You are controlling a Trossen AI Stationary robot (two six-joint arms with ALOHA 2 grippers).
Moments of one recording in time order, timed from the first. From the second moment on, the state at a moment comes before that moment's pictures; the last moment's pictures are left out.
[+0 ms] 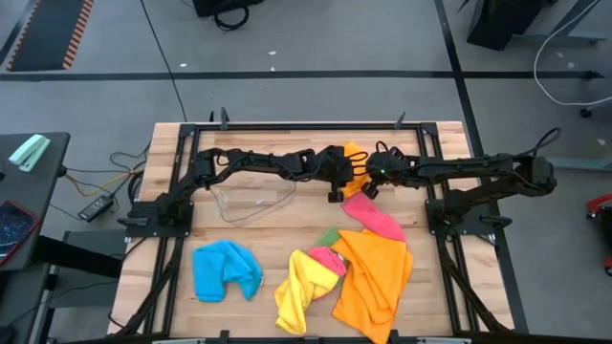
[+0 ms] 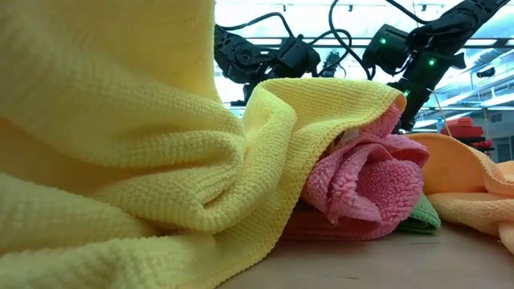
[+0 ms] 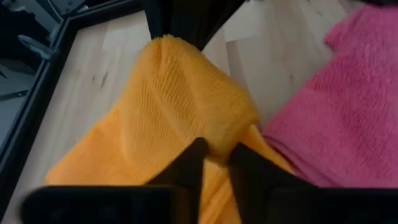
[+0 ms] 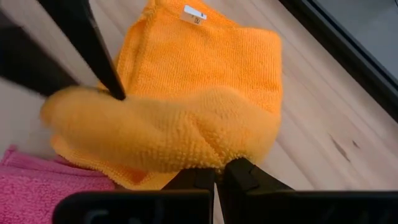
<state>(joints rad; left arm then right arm) 0.22 2.26 1.65 0.01 0.01 0.38 -0.32 1.18 0.54 -0.30 0.36 0.21</state>
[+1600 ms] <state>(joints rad) 0.35 2.24 1.65 -0.05 0.10 0.32 -0.34 1.53 0.57 -0.09 0.51 0.23</state>
